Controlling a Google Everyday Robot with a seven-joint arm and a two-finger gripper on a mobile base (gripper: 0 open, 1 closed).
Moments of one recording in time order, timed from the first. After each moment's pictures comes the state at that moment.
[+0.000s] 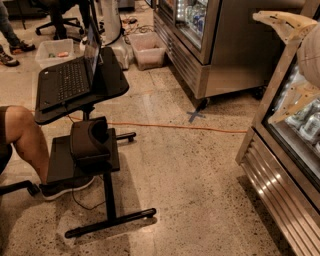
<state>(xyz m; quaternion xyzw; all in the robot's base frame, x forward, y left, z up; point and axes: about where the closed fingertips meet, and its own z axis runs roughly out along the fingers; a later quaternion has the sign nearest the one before) 0.492 -0.194 1.009 -0.76 0.46 -0.16 0.42</state>
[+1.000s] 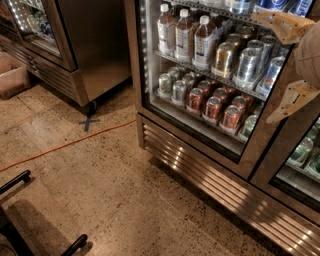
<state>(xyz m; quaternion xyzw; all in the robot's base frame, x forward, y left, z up) 0.492 -0.194 1.009 -0.76 0.46 -0.16 0.42</state>
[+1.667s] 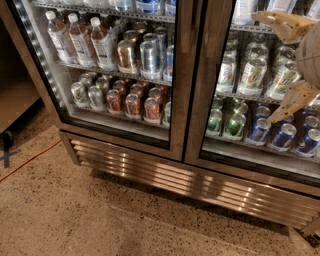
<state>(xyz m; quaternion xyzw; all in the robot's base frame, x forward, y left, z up) 0.492 -0.194 1.009 -0.76 0.46 -0.16 0.42</state>
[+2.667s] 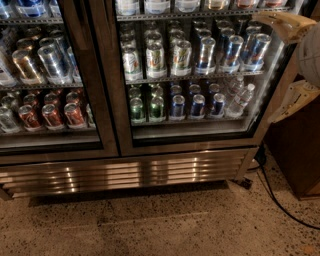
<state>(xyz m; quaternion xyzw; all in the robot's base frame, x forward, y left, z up) 0.492 -0.194 1.009 -0.76 0.46 -0.16 0.42</state>
